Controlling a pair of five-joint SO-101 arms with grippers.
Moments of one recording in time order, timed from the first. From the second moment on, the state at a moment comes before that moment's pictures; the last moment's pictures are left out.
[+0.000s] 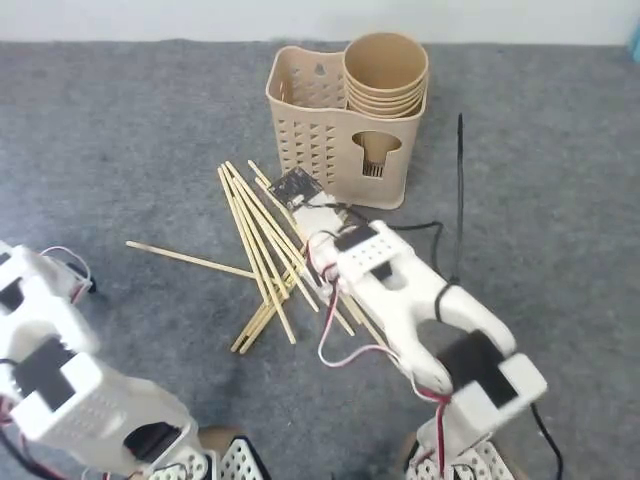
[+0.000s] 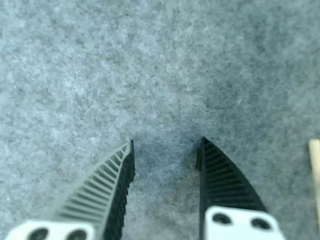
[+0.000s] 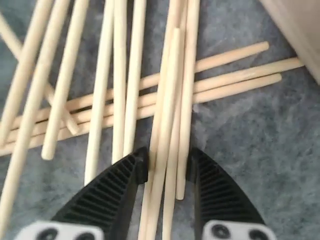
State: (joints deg) left arm -52.2 9.7 30.5 53.7 17.1; right arm -35.8 7.9 28.3 46.0 8.7
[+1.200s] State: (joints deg) left arm -52.2 9.7 30.5 53.7 17.1; right arm -33.4 -11.9 37.4 50.5 8.7
